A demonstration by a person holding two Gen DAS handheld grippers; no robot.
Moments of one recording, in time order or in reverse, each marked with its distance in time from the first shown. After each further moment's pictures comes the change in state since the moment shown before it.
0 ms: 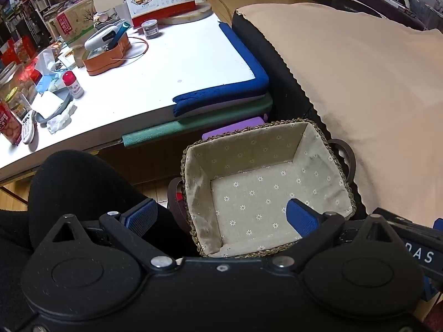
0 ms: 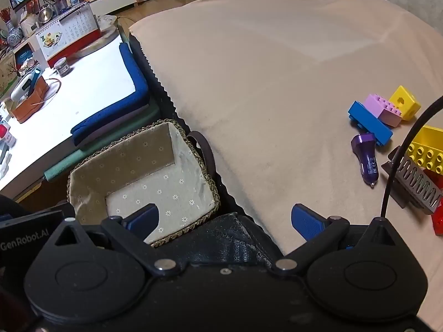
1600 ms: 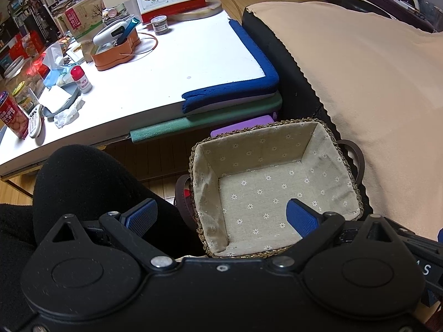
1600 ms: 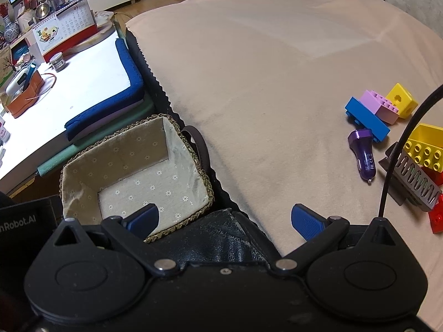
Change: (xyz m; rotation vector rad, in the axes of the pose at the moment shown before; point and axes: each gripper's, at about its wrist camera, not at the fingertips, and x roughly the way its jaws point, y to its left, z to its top) left arm 0.002 0.005 -0.001 -0.027 0.012 0.037; right arm 0.004 0.003 -0.004 -0.005 0.007 -0.026
